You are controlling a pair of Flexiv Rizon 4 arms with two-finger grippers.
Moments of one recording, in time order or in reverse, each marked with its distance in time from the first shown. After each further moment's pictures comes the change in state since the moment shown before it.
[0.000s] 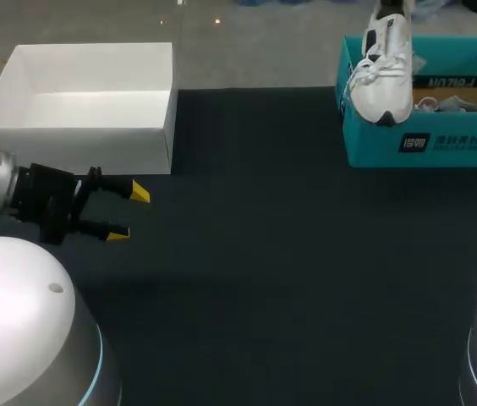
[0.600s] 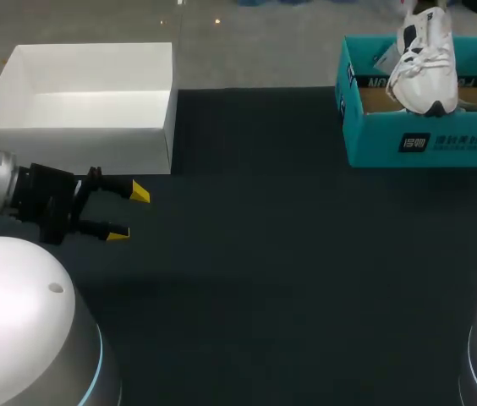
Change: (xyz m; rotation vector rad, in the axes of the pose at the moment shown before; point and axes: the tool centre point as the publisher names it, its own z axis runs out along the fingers) left arm 0.000 0.000 0.000 0.000 0.000 0.000; right arm -0.024 -0.050 0.016 0.035 0.040 -0.038
